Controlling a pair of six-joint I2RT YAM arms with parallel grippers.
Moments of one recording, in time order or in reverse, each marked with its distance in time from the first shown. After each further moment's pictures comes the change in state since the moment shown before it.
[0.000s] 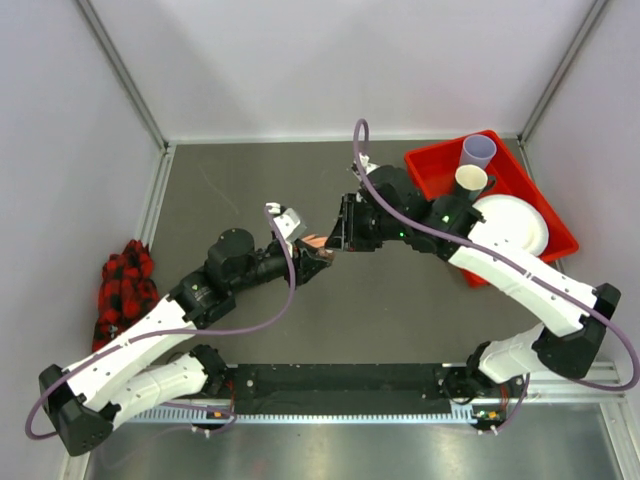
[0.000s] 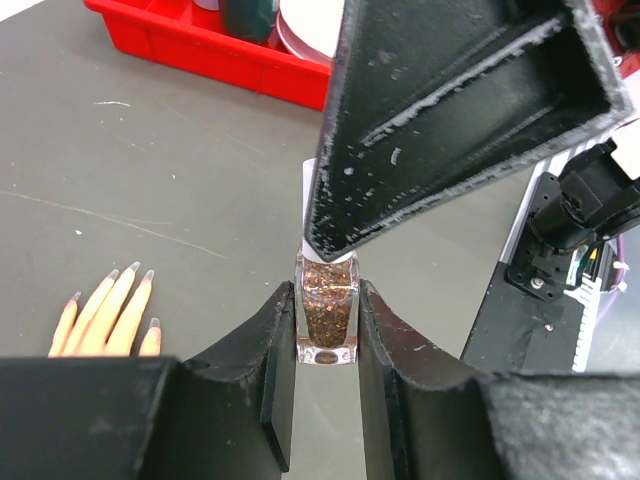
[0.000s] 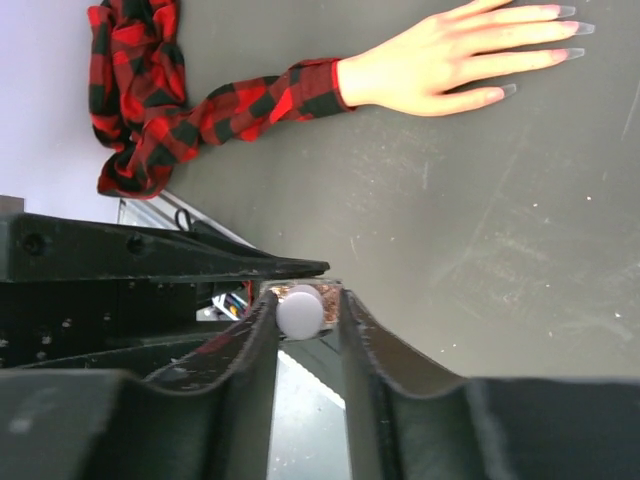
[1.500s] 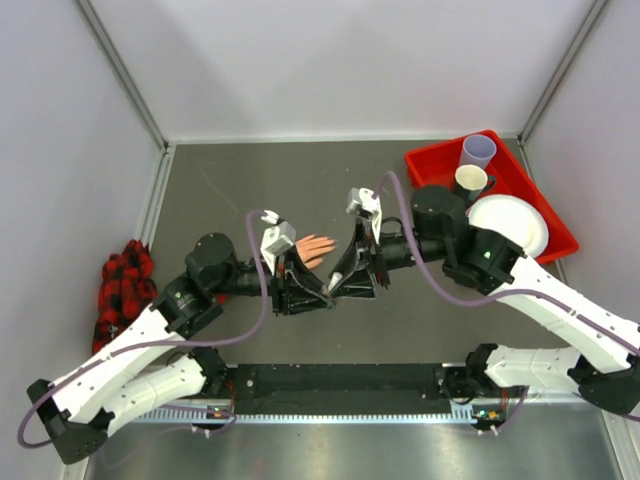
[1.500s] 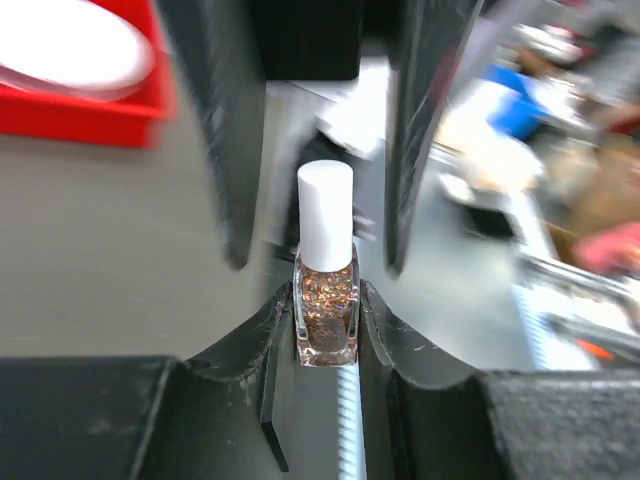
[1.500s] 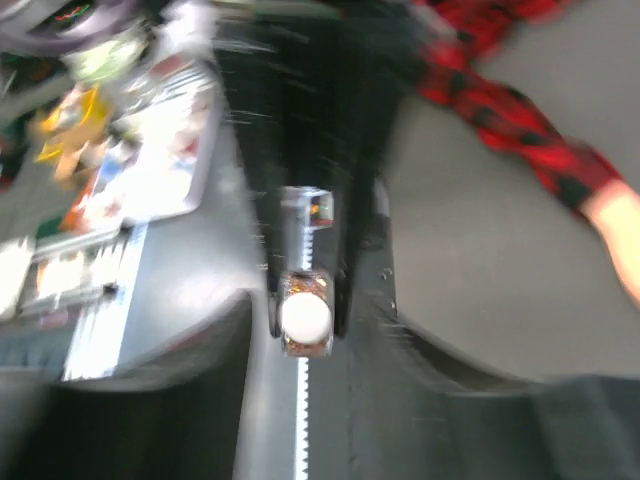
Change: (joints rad) left arm -0.013 -0.084 0.018 0.057 0.555 -0.301; right arm -0.007 -0.285 -0.306 0.414 -0.753 -0.576
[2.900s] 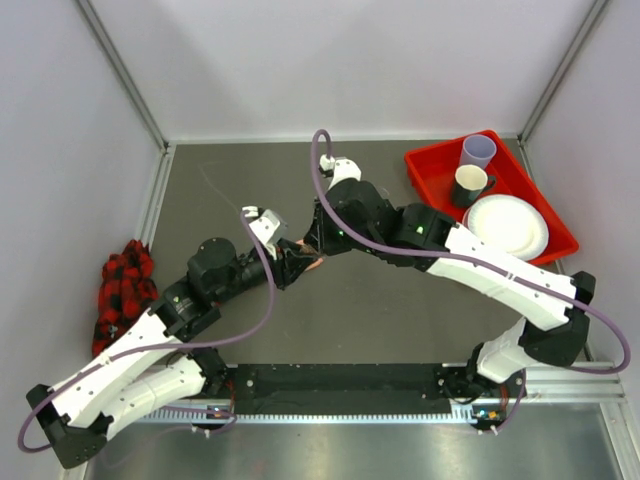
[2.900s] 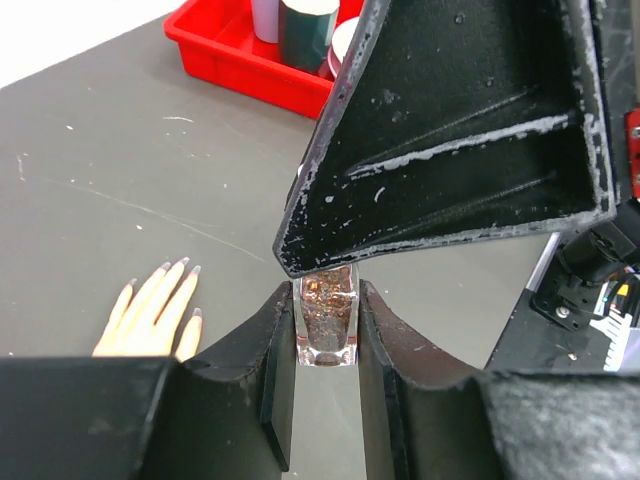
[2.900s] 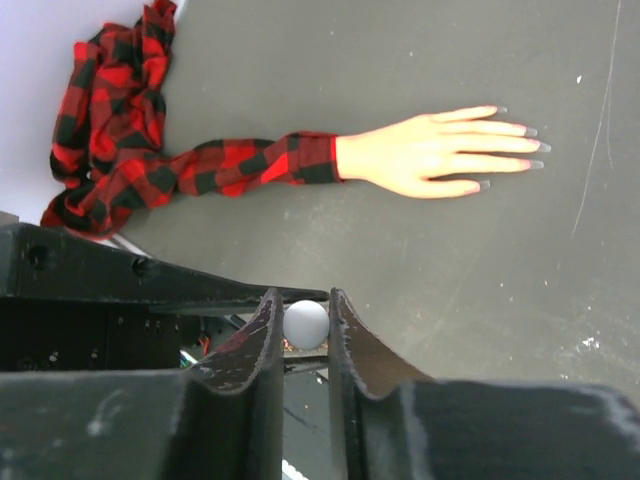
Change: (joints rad) left arm 0.004 -0.040 -0.018 -0.122 -0.688 0.302; right arm 0.206 0.399 0.468 -0.386 1.075 0.458
